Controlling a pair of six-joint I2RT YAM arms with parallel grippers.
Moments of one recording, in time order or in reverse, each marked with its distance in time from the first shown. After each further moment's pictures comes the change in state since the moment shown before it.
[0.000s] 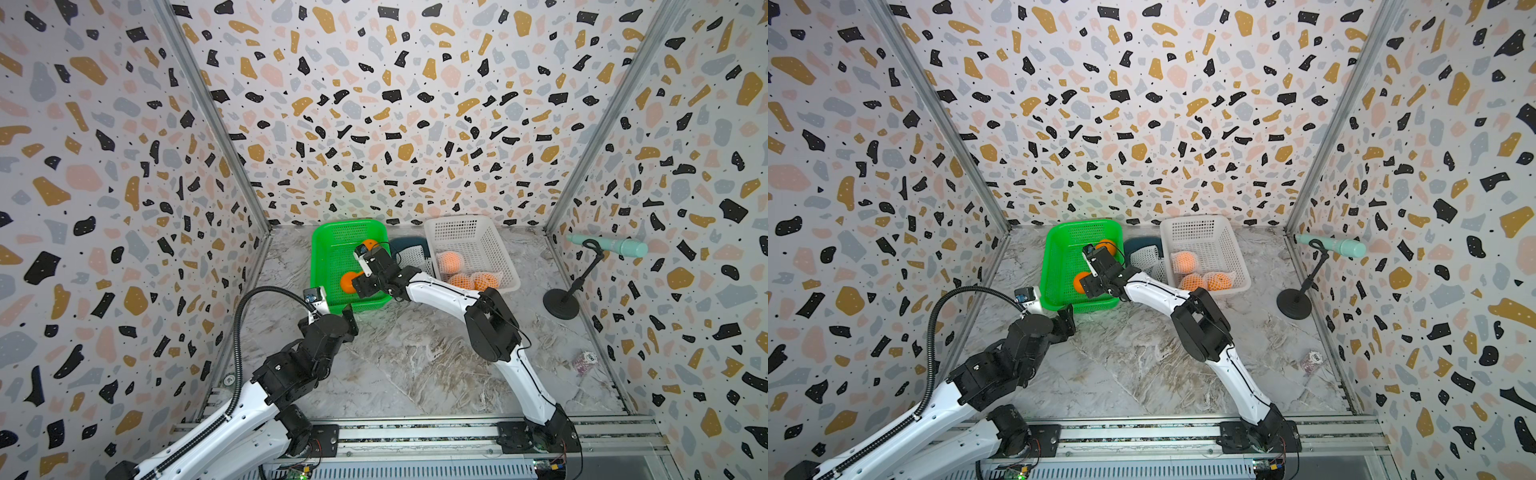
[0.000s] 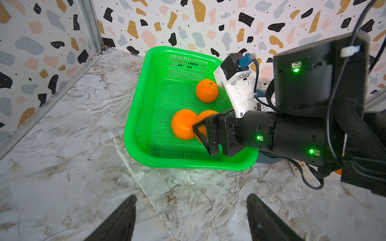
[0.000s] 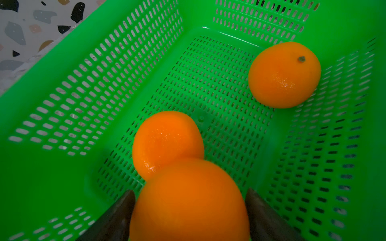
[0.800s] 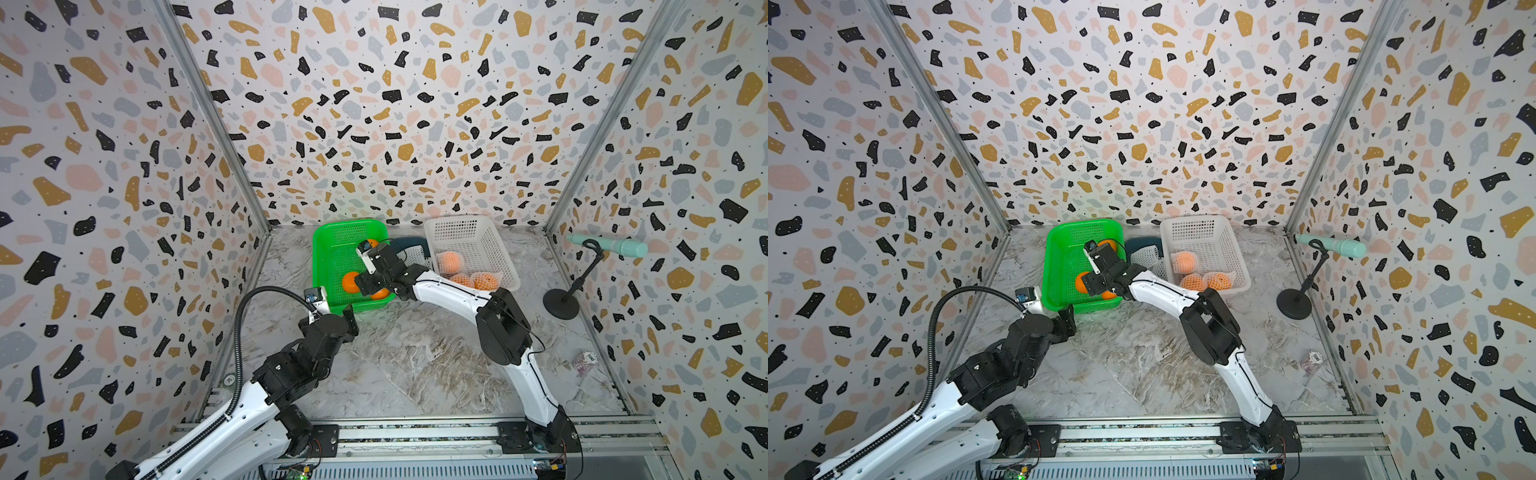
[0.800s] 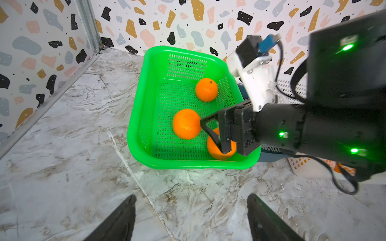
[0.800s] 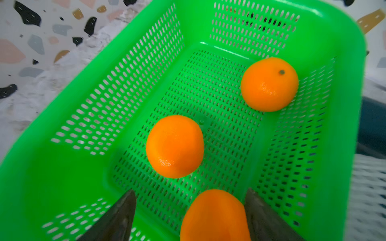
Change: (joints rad) left arm 0.000 0.002 0.000 0.002 0.008 0.005; right arm 0.007 -0.130 -0.089 0.007 0.002 -0.019
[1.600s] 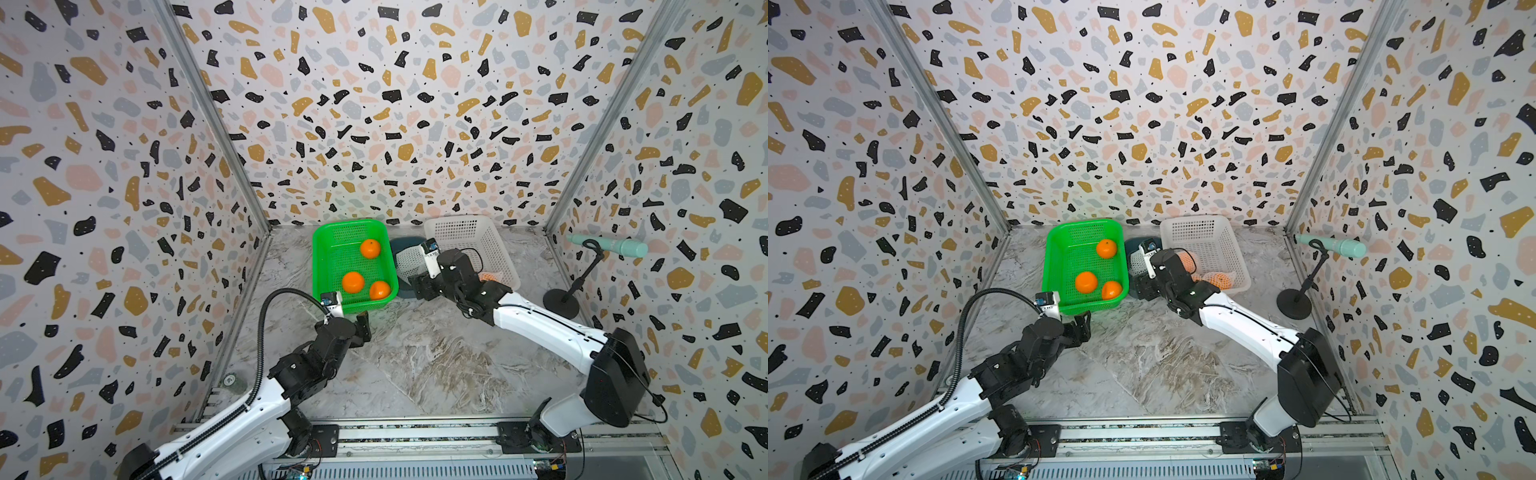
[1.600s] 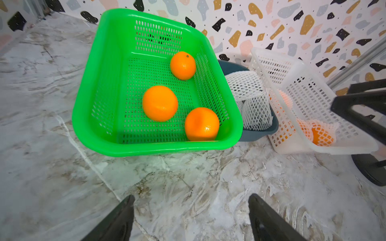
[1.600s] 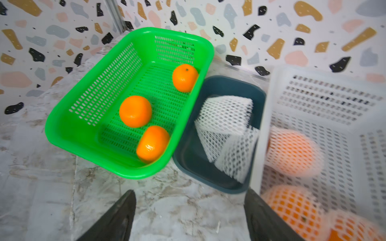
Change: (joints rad) left arm 0.001 0.080 -0.127 0.216 0.167 -0.003; right arm -0.118 -0.739 -0.731 0.097 0.092 0.013
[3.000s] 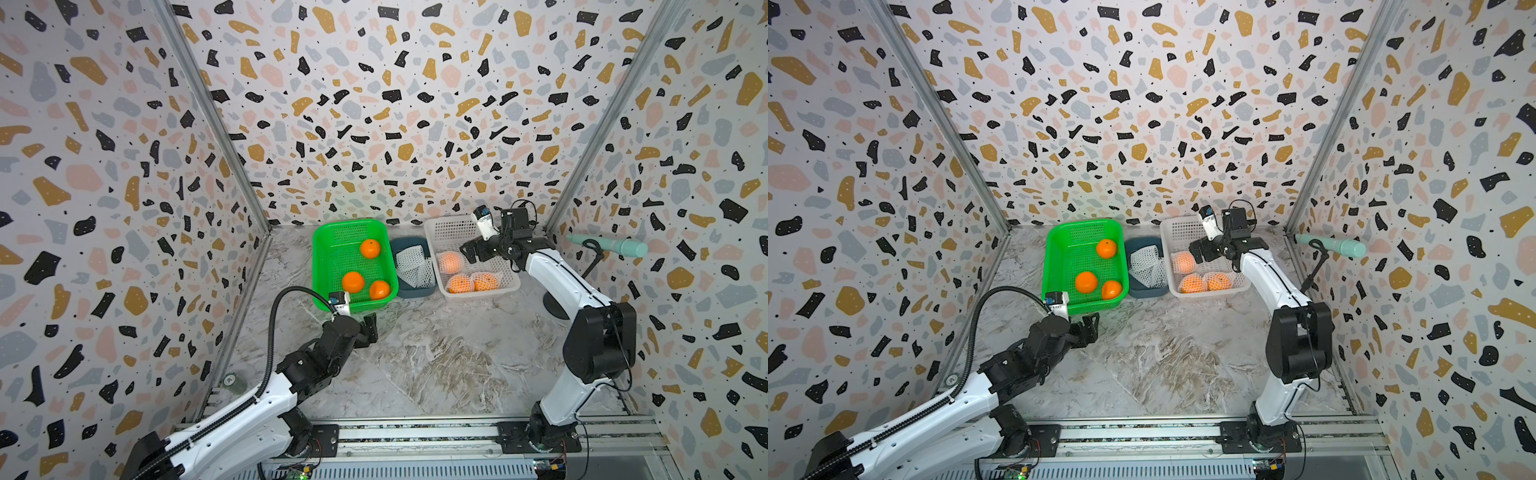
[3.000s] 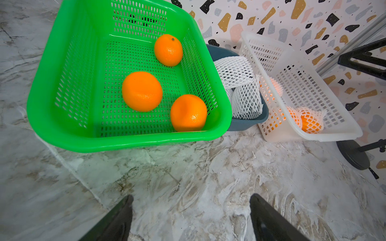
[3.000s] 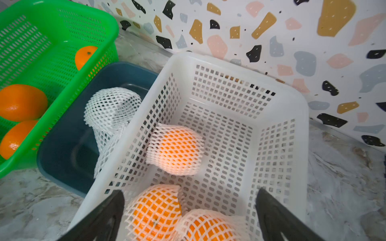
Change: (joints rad) left arm 0.001 0.045 -0.009 0.048 0.071 -0.006; right arm -0.544 0.277 0.350 -0.232 -0.395 -0.396
